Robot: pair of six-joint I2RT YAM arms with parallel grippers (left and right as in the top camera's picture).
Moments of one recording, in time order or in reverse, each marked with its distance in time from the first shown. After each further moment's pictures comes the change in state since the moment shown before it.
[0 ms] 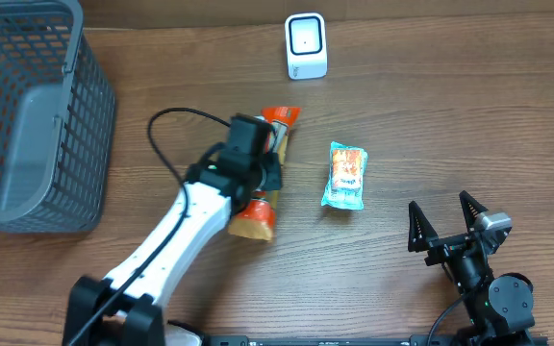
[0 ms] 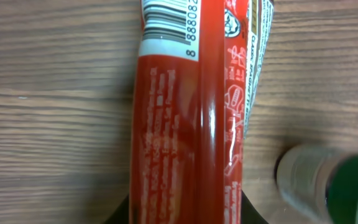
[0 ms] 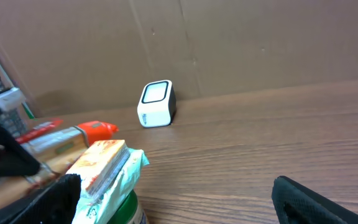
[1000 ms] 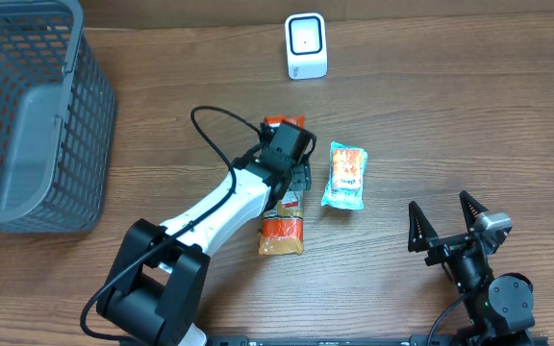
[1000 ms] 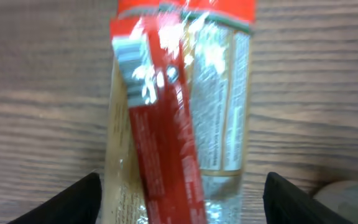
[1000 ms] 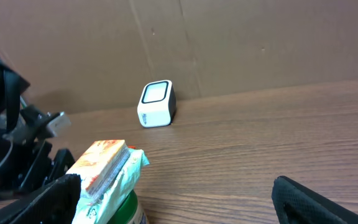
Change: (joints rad) left arm -0.109 0.213 0.056 0.071 -0.138 -0.089; right arm 0.000 0.000 0.000 0.000 0.000 0.000
